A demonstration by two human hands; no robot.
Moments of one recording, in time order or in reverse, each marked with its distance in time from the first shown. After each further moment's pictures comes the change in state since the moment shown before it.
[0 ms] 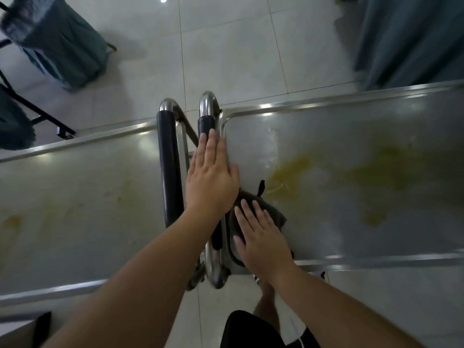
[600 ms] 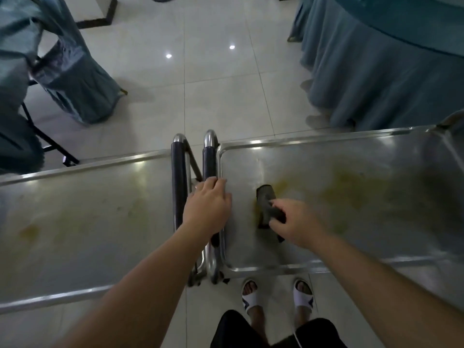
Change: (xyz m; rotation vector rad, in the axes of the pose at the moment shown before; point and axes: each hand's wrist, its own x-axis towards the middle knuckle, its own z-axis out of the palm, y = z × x) left_hand -0.050 0.018 -0.062 -0.058 -0.137 0.026; right_hand -0.041 0.056 -0.166 0.327 0.102 0.061
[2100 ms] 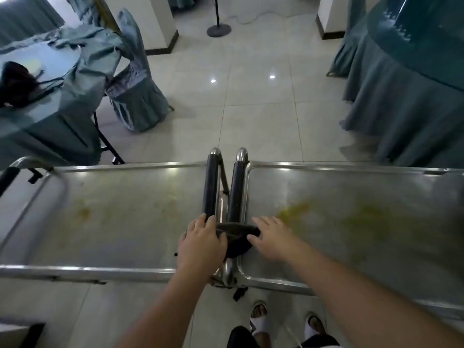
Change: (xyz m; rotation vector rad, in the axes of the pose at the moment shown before) left_hand -0.121 -0.013 -0.021 -0.023 -0.002 -0.372; right_hand 0.023 -0.068 0.054 -0.266 -0.339 0.032
